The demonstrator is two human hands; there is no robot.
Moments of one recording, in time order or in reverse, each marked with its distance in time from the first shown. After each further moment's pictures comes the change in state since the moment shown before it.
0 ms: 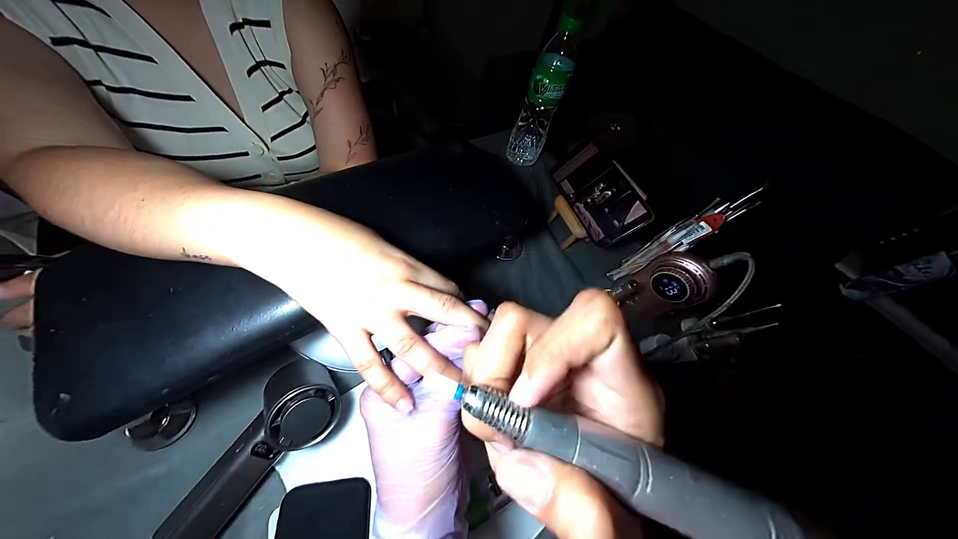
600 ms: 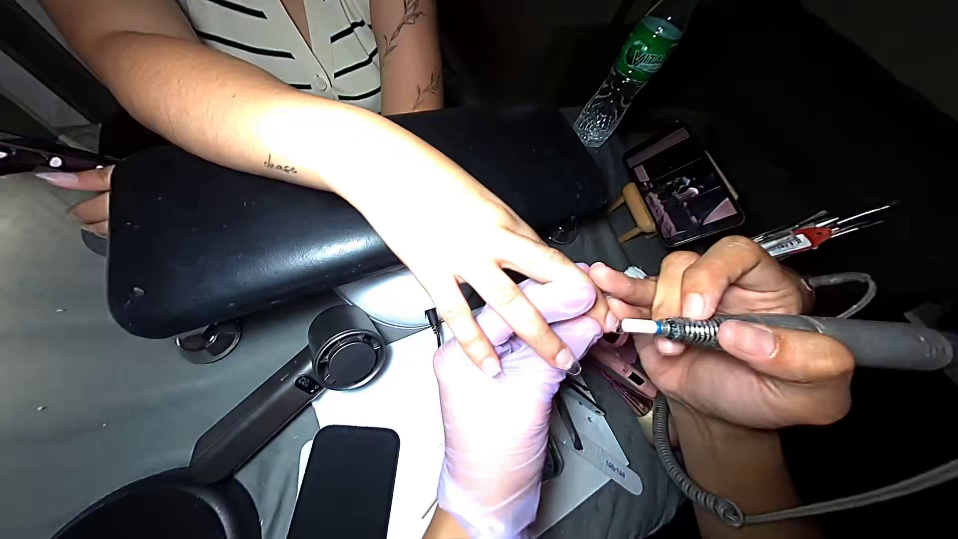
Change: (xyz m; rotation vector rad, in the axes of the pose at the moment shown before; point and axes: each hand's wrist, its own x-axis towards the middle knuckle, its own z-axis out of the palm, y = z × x) left_hand -0.004 0.014 0.021 -0.017 -0.001 -0.031; right_hand 0.001 0.012 -0.064 0.189 -0.021 0.162
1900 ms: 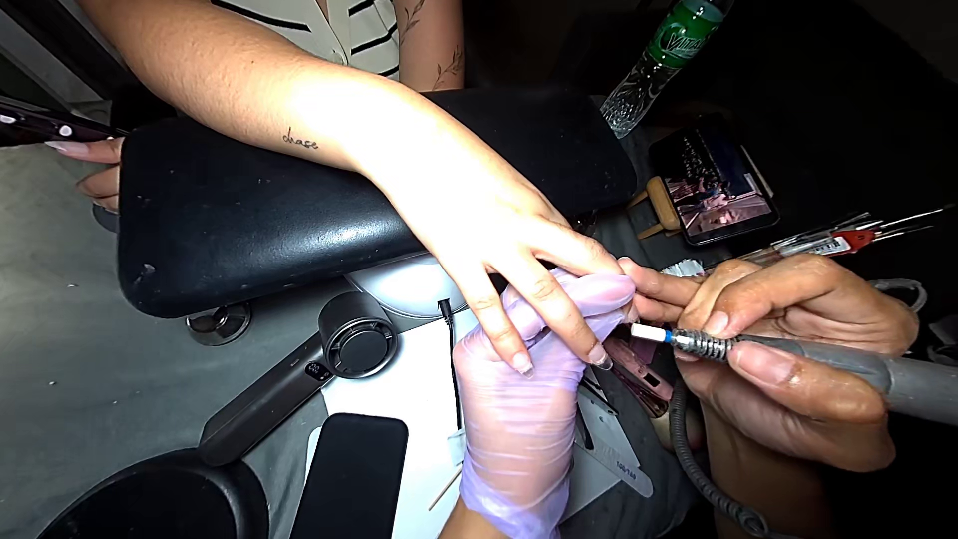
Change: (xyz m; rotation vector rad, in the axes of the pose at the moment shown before) left_hand 0.000 -0.007 0.002 0.051 0.073 0.055; right_hand -0.004 -0.004 -0.004 -0.307 -0.018 -0.095
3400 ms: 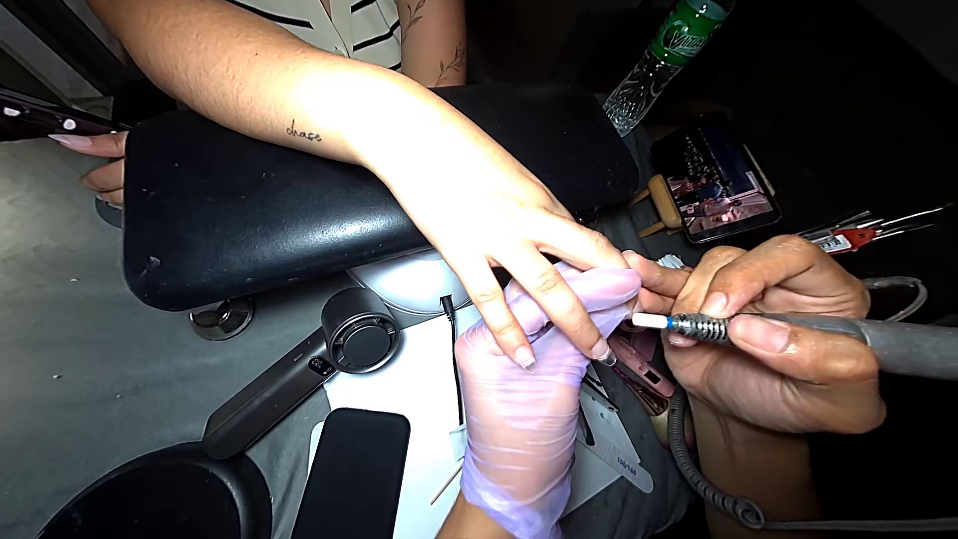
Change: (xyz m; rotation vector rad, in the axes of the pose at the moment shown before) left_hand 0.000 0.003 0.000 -0.036 -0.026 -0.004; right_hand 0.002 0.004 0.005 0.169 0.017 0.077
